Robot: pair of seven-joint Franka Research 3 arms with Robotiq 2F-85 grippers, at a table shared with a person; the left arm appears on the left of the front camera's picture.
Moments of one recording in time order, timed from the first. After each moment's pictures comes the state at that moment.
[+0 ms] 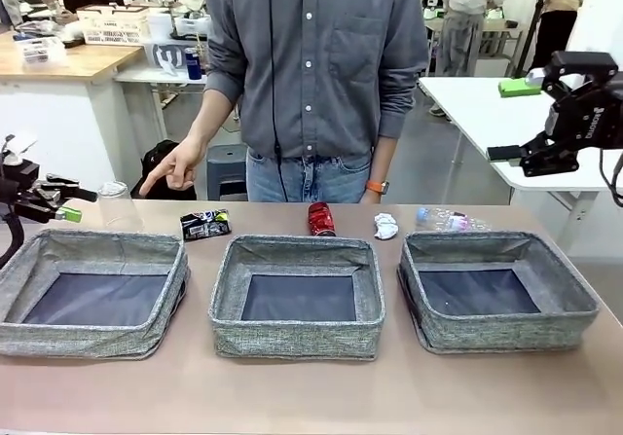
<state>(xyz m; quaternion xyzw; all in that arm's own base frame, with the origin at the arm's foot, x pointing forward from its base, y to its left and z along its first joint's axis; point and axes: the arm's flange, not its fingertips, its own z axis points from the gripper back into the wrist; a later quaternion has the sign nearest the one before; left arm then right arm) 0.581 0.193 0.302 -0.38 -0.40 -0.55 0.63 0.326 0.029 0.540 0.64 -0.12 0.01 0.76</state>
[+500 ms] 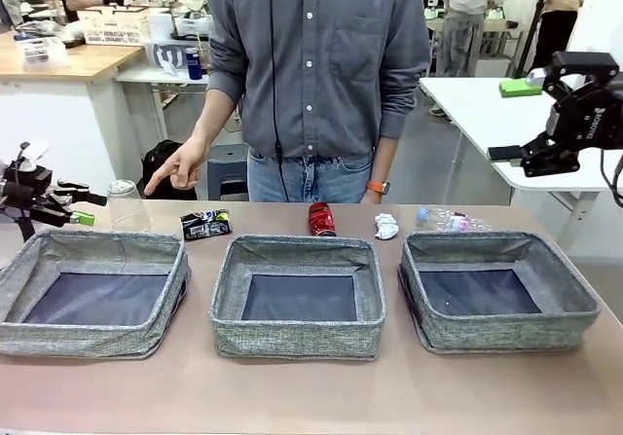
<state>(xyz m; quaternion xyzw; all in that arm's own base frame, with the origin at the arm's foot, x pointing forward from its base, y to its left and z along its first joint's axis) 0.594 0.187 0.281 -0.37 -0.41 -0.53 0.64 0.326 0.029 0.540 0.64 -0.12 0.01 0.76</state>
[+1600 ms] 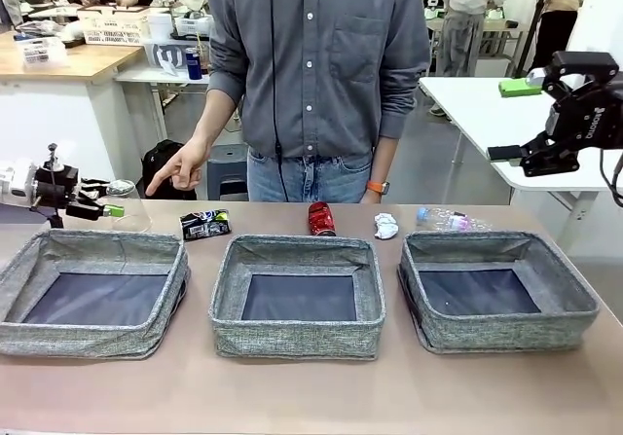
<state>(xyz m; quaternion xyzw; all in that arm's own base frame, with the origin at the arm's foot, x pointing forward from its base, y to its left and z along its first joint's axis) 0.634 0.155 0.259 -0.35 -0.45 -0.51 0.64 0.326 0.029 0.540 0.64 -0.12 0.01 0.76</state>
